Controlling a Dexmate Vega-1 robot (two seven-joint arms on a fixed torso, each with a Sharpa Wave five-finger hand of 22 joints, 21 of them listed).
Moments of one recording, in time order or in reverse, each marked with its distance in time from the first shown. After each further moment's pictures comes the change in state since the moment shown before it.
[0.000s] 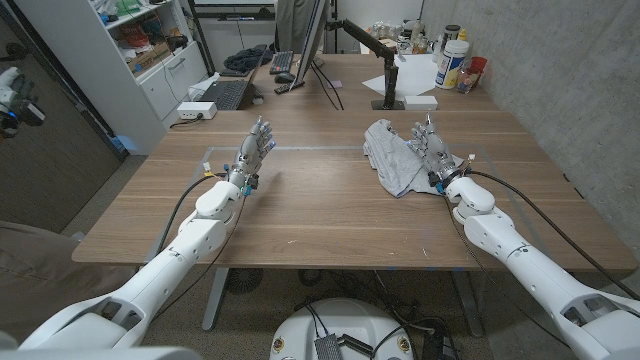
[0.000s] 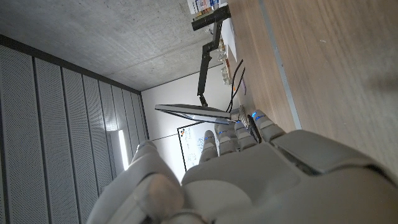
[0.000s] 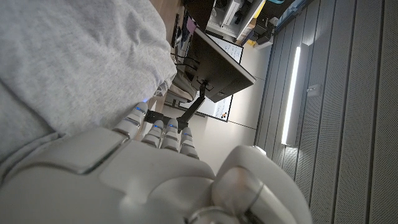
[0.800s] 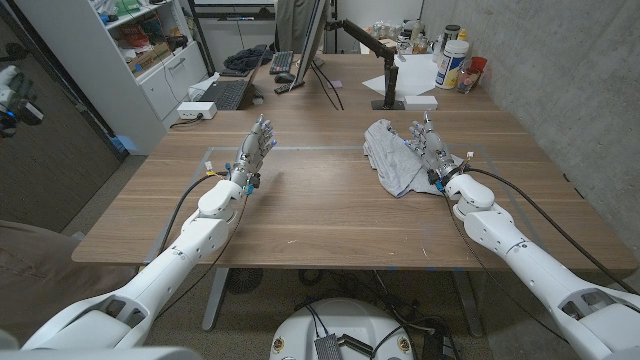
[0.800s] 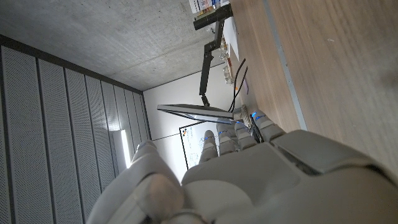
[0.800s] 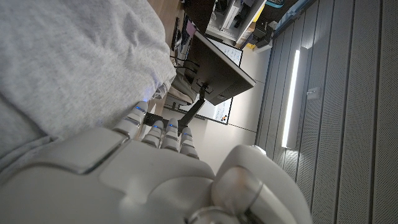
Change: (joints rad) left arm -0.006 -0.007 0.003 0.005 0.010 -0.010 0.005; left_hand 0.000 0.000 0.000 0.000 0.006 0.000 0.000 0.004 0.000 0.000 0.000 0.000 0.000 -0.002 0.003 0.000 0.000 0.000 0.000 0.000 0.000; right arm 0.015 0.000 -0.004 0.011 0.001 -0.007 0.016; right_hand 0.000 0.000 0.000 0.000 0.000 0.000 0.000 0.000 0.000 0.003 0.008 0.000 0.001 -0.005 0.005 0.000 0.000 0.003 -0.004 0.000 0.000
